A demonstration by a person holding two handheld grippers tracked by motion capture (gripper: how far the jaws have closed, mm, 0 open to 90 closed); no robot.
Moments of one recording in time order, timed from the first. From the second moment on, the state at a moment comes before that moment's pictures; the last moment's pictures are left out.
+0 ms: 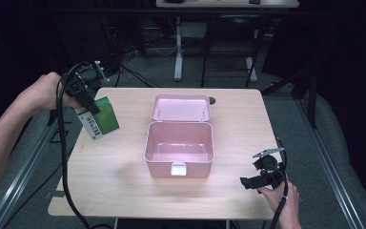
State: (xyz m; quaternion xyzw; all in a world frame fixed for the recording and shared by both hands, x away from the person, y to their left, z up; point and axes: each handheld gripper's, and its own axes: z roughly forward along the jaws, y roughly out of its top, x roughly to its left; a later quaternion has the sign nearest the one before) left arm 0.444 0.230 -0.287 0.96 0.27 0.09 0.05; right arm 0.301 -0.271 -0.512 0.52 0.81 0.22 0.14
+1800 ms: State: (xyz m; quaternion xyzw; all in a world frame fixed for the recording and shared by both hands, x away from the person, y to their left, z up) left arm 0.440 0.102 -0.242 0.98 0.14 0.11 0.09; right arm 0.300 -0.267 -0.512 0.51 0.81 0.23 0.14
